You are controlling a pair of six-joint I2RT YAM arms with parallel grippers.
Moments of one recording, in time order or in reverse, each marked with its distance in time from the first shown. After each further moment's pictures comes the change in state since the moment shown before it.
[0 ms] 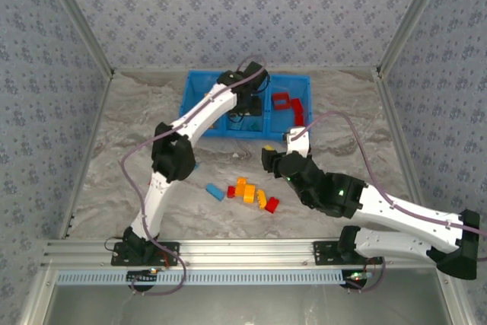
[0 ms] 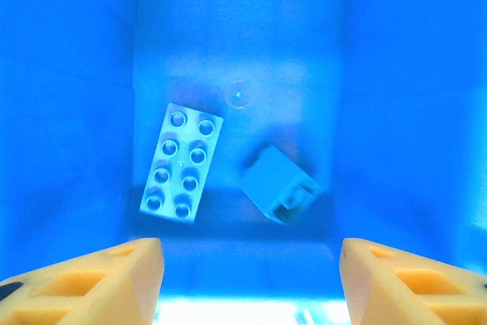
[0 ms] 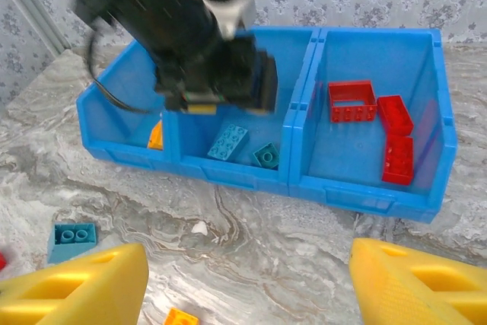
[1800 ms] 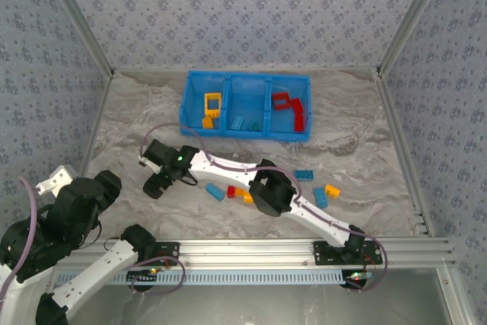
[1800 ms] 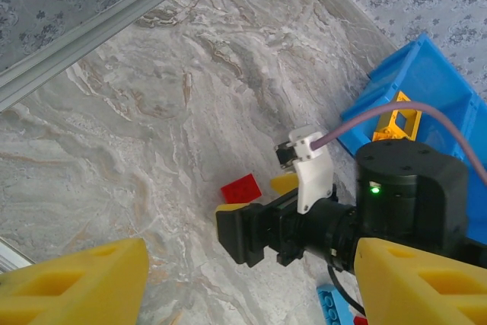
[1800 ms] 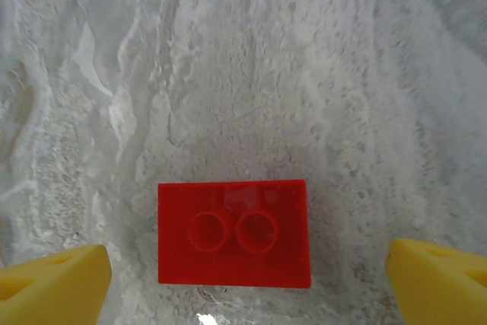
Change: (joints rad) left arm 0.038 -1.827 -1.091 -0.451 -0.463 -0.546; right arm 0.037 1.683 1.535 -0.280 -0.842 -0.414
